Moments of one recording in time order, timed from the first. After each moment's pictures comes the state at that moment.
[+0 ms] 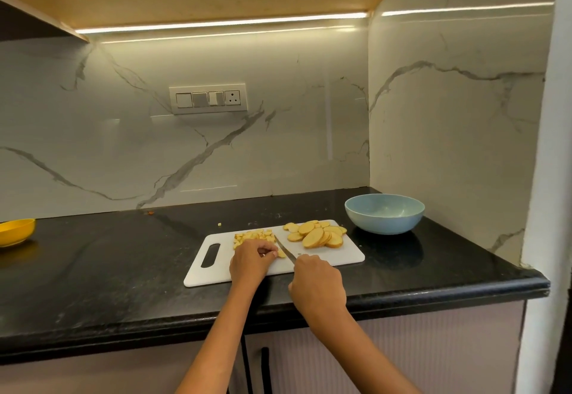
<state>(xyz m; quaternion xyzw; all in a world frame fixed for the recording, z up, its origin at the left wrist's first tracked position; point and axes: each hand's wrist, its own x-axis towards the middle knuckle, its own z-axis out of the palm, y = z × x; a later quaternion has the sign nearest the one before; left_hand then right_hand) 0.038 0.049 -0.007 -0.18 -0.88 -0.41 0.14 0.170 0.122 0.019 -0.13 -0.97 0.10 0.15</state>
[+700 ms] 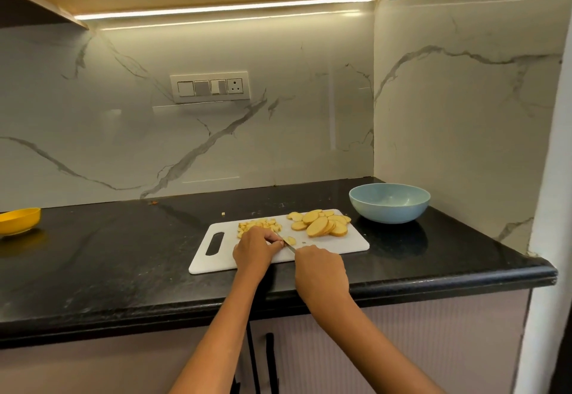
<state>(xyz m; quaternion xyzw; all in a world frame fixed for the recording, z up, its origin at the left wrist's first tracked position) 0.041 0.050 -0.007 -0.18 -0.89 -0.37 0.17 0.161 0.125 0.013 -0.10 -0.98 0.01 0.15</state>
